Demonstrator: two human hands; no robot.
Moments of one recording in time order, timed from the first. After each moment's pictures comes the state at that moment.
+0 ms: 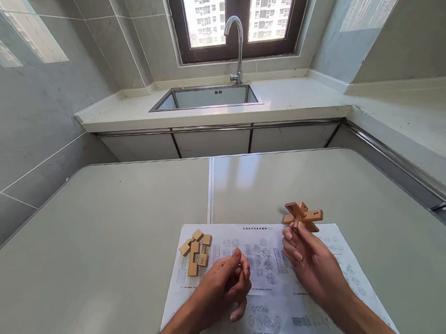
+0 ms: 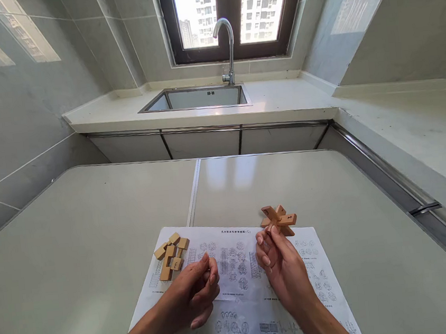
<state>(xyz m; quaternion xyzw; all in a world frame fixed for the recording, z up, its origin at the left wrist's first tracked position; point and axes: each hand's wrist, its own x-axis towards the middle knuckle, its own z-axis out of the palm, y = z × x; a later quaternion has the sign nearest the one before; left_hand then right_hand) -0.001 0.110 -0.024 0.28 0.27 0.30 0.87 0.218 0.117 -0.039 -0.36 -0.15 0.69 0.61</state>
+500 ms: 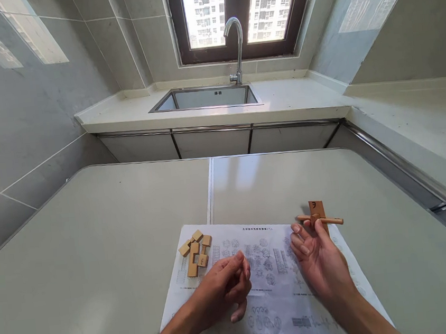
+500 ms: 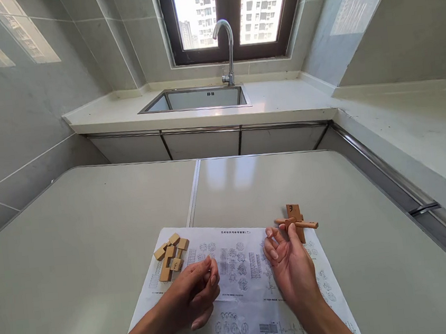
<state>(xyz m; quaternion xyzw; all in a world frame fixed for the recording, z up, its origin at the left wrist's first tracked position) -0.002 0.110 -0.026 0.30 0.27 0.29 0.86 0.233 0.123 -0.052 -0.36 -0.10 0.65 0.67</state>
